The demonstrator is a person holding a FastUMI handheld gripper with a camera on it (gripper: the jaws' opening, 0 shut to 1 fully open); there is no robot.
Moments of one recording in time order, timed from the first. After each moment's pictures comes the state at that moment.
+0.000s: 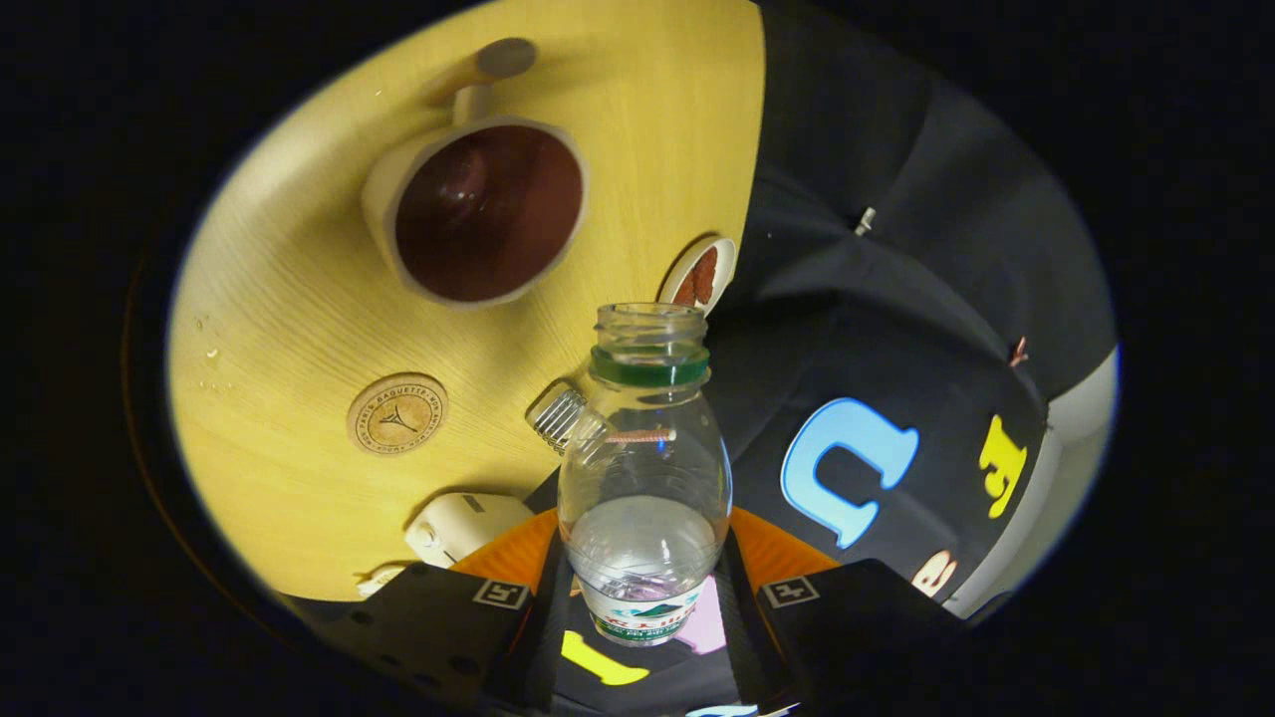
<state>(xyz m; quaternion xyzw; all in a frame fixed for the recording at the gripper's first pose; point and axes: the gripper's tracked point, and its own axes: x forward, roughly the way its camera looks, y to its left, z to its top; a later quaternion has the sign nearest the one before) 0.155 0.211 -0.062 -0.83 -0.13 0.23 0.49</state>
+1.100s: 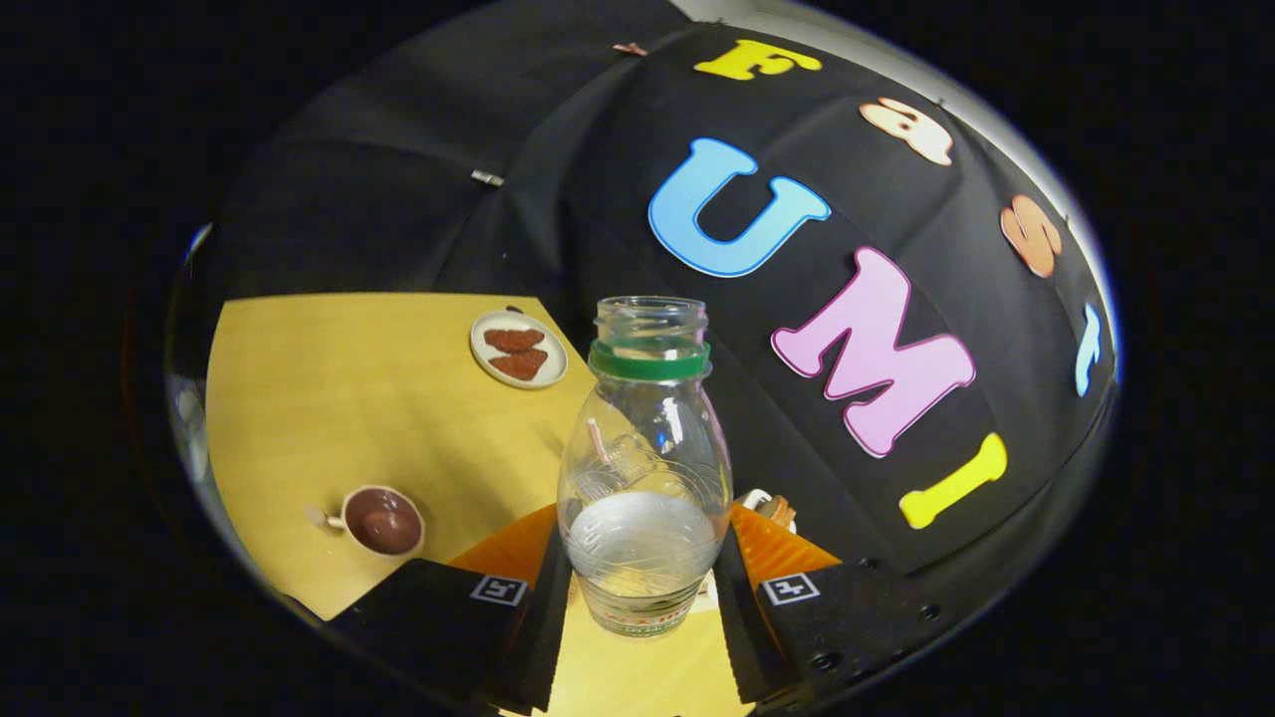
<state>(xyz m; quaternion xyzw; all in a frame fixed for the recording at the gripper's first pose) 0.163 0.171 0.031 -0.29 0.07 0.30 0.91</state>
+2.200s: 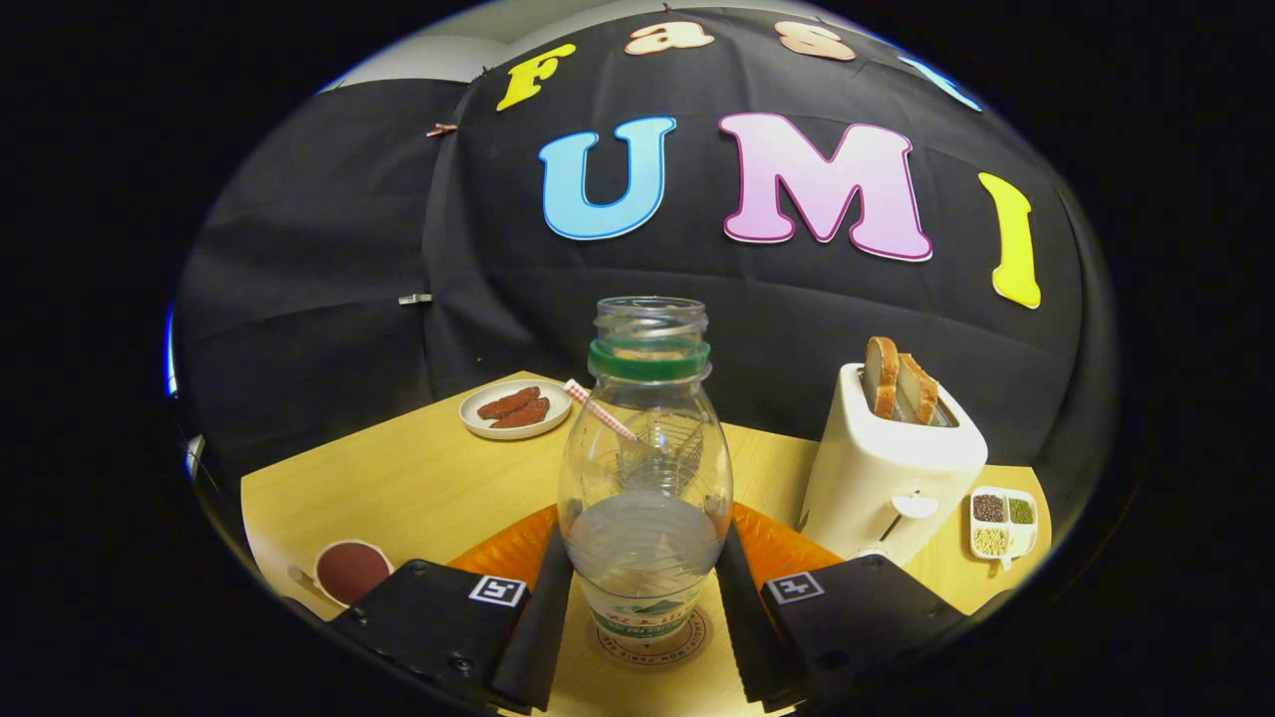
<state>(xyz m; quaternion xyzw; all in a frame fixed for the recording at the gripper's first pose) 0.226 0.170 -0.117 -0.01 0.09 0.33 0.94</state>
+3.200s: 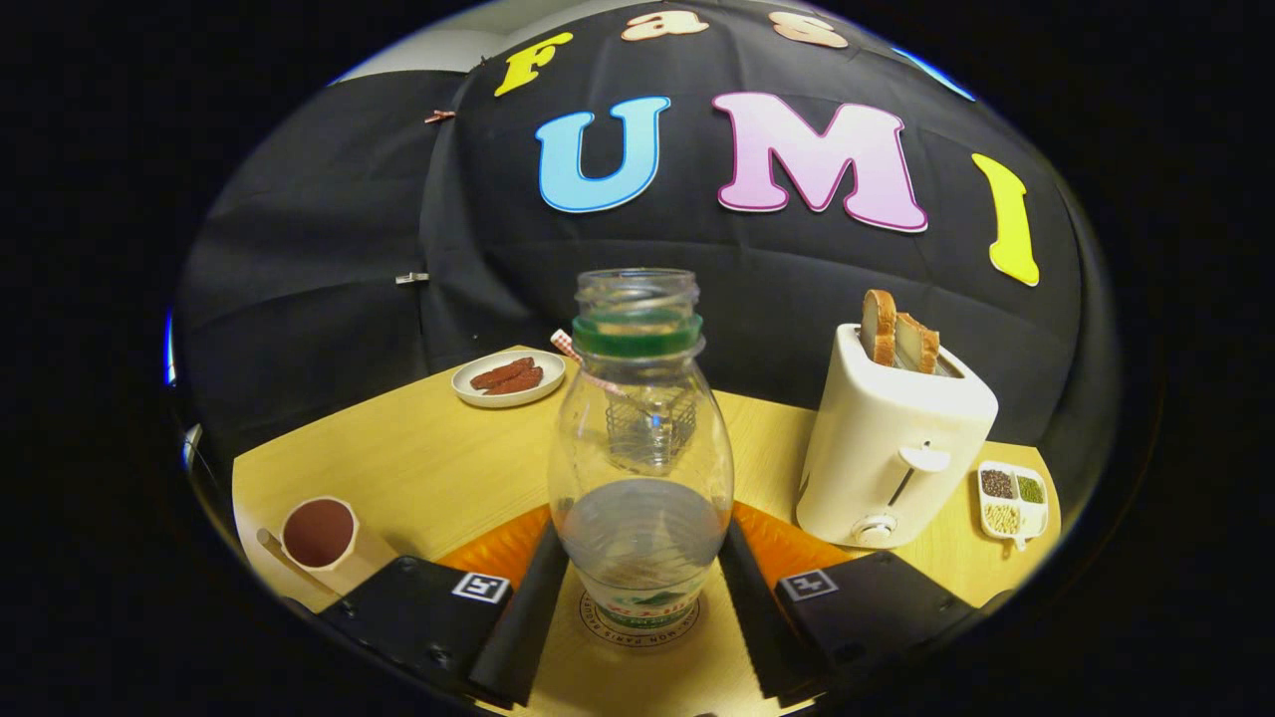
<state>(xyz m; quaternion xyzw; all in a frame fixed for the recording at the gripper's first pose) 0.223 0.158 -0.148 -0.01 0.11 0.33 0.94</state>
